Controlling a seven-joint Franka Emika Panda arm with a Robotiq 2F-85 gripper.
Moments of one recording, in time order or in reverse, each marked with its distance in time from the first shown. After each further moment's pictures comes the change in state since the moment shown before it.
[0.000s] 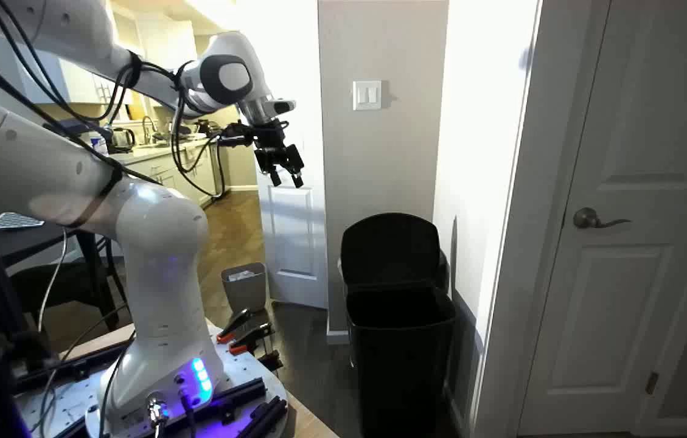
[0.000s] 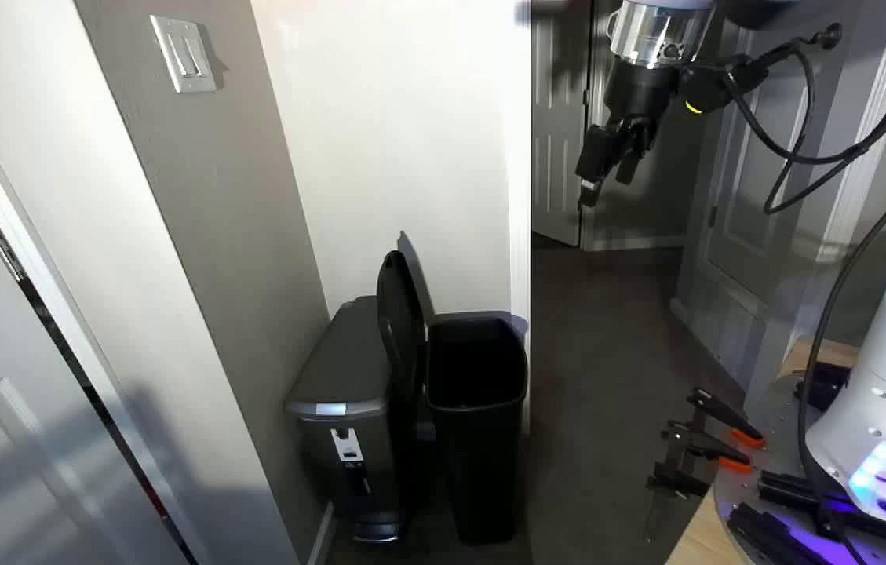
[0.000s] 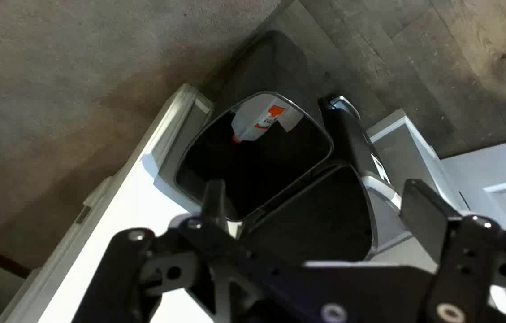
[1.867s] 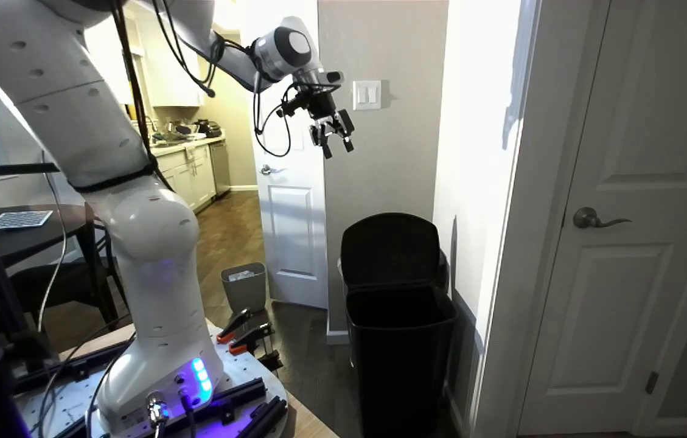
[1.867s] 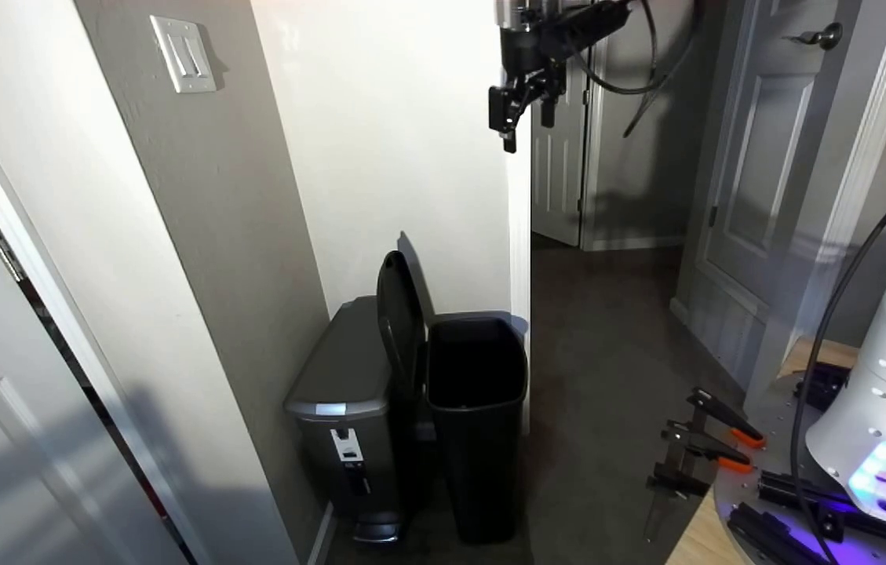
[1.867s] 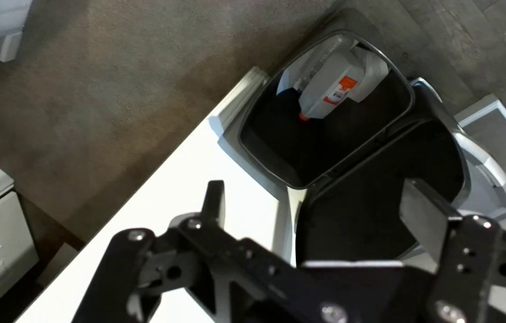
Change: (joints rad) arm -0.157 0.583 0.050 0.604 -0.296 -0.143 0.110
